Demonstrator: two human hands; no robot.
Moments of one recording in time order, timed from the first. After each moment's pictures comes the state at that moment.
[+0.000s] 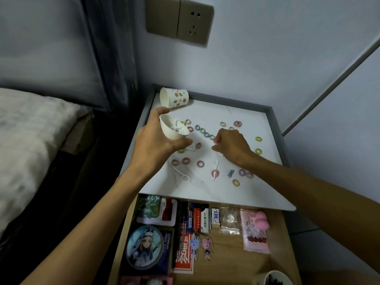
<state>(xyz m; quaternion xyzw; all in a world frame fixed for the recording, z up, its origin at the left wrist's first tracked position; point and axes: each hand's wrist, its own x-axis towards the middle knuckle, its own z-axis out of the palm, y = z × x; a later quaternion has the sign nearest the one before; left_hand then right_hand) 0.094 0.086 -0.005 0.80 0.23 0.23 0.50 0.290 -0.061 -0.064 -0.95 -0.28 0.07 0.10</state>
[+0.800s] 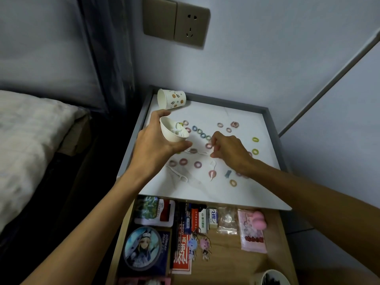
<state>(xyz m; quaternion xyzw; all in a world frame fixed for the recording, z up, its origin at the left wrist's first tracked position) 0.094 0.083 -0.006 0.80 0.23 0.22 0.50 0.276 -0.081 -0.063 -0.91 -0.36 0.10 0.15</state>
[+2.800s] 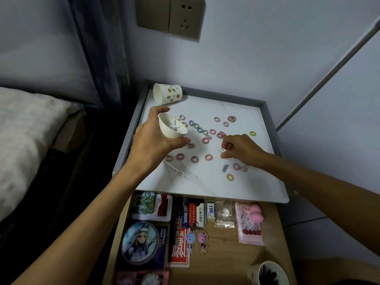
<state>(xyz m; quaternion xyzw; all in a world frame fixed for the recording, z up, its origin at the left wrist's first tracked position) 0.096 0.079 -0.008 0.81 0.22 0.21 0.50 0.298 -0.120 -0.058 -0.91 -0.36 0.17 0.12</state>
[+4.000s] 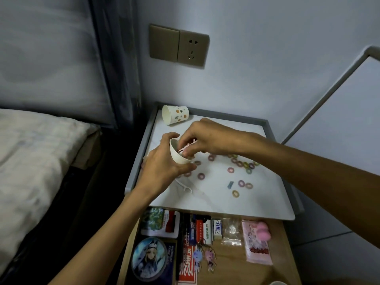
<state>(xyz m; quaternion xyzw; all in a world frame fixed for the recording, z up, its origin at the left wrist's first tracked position) 0.087 0.078 -0.010 0.84 0.20 0.18 0.47 0.220 -0.012 0.072 -0.79 -0.57 0.20 0.10</state>
